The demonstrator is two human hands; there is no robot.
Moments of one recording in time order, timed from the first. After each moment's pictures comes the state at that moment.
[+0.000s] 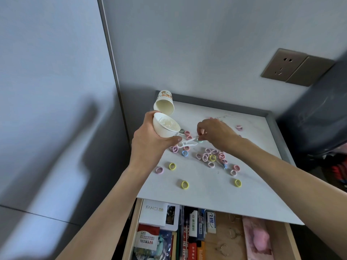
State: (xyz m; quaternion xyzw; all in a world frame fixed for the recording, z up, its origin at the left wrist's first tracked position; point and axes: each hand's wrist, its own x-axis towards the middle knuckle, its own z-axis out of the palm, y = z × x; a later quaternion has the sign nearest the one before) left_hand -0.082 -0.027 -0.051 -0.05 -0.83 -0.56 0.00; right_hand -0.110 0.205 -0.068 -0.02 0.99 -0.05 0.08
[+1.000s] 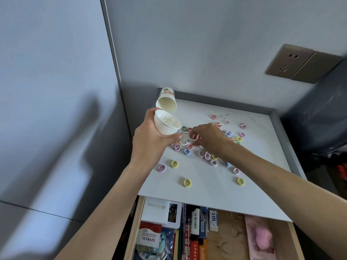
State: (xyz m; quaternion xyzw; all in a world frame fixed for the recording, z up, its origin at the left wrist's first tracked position) left_hand -0.082 -0.031 -0.052 -0.06 -0.82 -0.56 0.00; right_hand -0.105 0.185 -0.093 -0.01 0.99 -0.13 0.09
